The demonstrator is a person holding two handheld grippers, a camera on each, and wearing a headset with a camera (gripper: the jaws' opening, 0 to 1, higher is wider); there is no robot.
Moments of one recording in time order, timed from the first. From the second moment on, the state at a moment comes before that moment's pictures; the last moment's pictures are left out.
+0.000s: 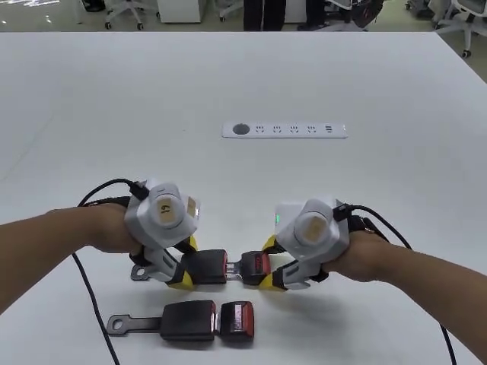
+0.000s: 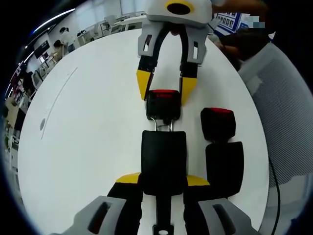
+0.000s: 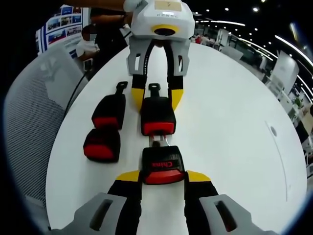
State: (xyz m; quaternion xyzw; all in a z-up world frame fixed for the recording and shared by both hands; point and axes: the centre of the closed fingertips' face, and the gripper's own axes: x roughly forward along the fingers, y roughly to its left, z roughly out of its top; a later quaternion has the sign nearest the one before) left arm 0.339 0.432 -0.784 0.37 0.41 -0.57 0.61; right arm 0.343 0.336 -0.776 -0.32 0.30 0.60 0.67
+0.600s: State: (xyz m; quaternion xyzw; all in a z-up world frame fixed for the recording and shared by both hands) left arm 0.339 0.432 -0.785 0.37 0.41 -0.57 0.61; right arm 0.341 0.313 -0.778 -0.33 0.32 0.59 0.66
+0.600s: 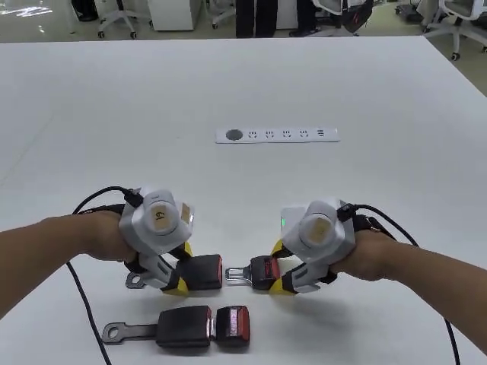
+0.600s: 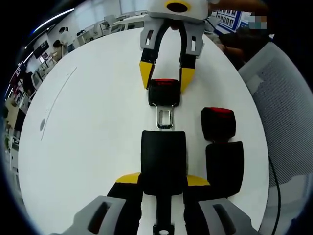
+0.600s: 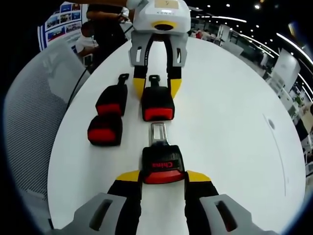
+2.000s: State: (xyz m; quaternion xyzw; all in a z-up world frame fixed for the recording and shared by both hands) left arm 0.340 0.432 -0.780 0.40 0.40 -0.56 0.60; right arm 0.345 0.269 -0.771 -0.37 0.31 0.58 0.66
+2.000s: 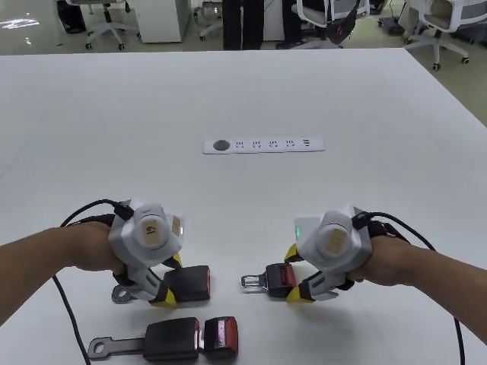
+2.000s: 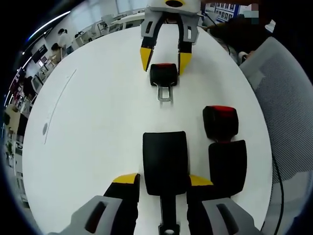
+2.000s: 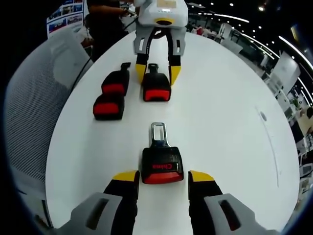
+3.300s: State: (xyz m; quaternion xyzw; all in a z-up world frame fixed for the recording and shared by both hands) left arm 0.304 0.496 -0.746 0.26 0.39 -0.50 0.72; right arm 0.320 0.238 -0.750 -0.34 0.30 0.55 0.70
